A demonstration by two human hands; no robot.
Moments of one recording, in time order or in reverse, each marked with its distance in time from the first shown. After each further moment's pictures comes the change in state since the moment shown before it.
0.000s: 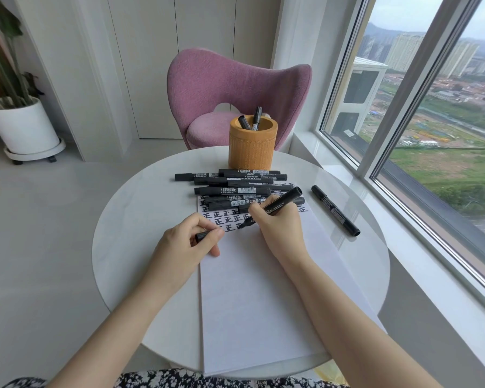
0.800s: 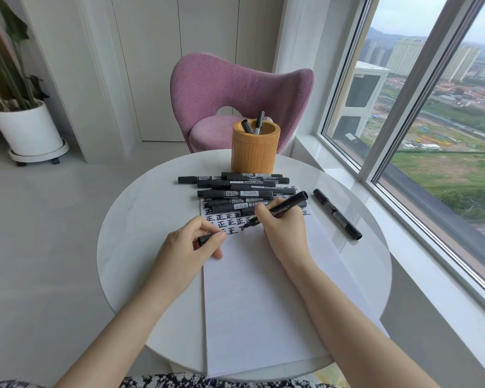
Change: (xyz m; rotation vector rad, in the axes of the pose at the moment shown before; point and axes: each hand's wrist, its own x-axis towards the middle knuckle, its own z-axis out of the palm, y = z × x) left_hand -0.001 0.000 0.000 0.000 0.005 0.015; right_hand 0.002 0.003 -0.001 0.013 0.047 -0.018
